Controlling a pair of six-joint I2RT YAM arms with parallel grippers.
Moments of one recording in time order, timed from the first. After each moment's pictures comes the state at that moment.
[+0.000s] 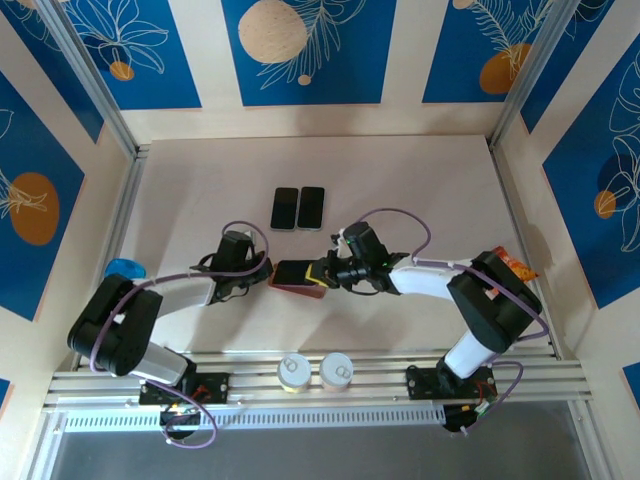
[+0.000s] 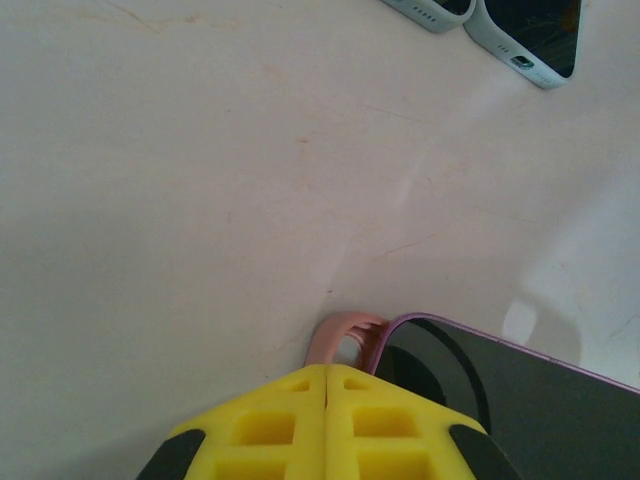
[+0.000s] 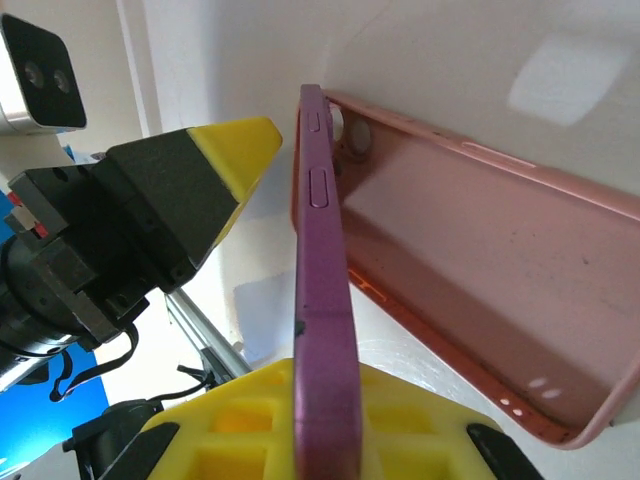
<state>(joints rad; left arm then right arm) -0.46 1.46 0.54 0.11 0.16 -0.76 0.69 1.60 0.71 0.16 -0.55 1.08</state>
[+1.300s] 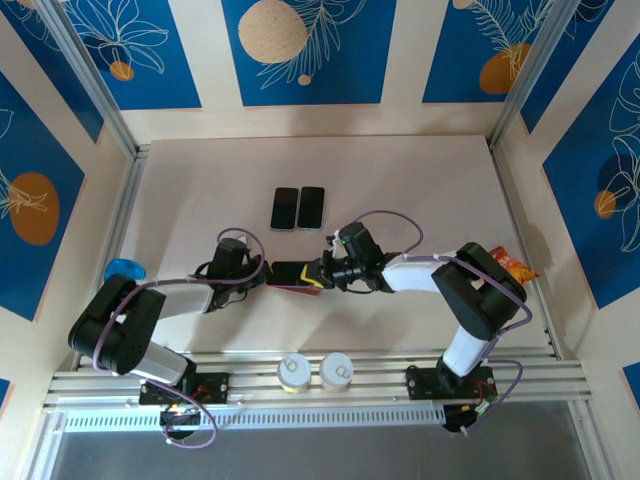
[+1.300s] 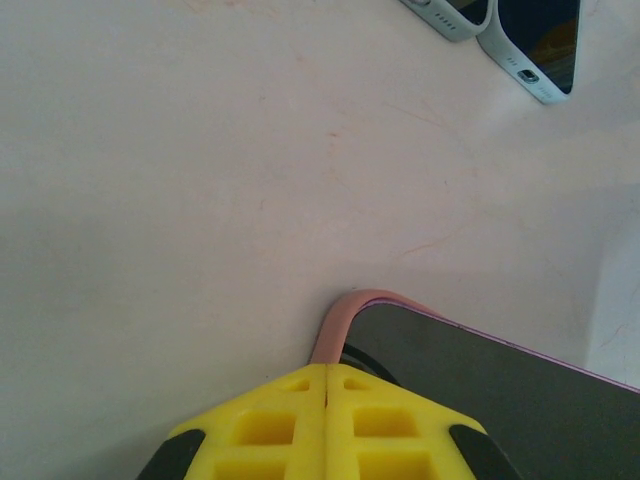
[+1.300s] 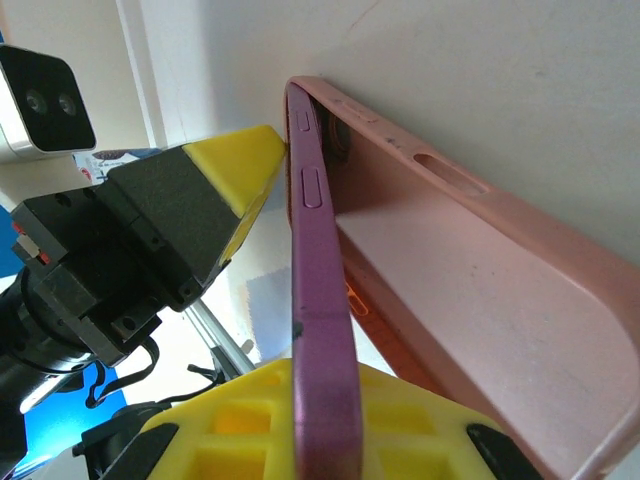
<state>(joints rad) -0.45 1.46 0.44 0.27 0.18 -0.81 0.69 1.69 0.73 0.24 -0.60 1.12</state>
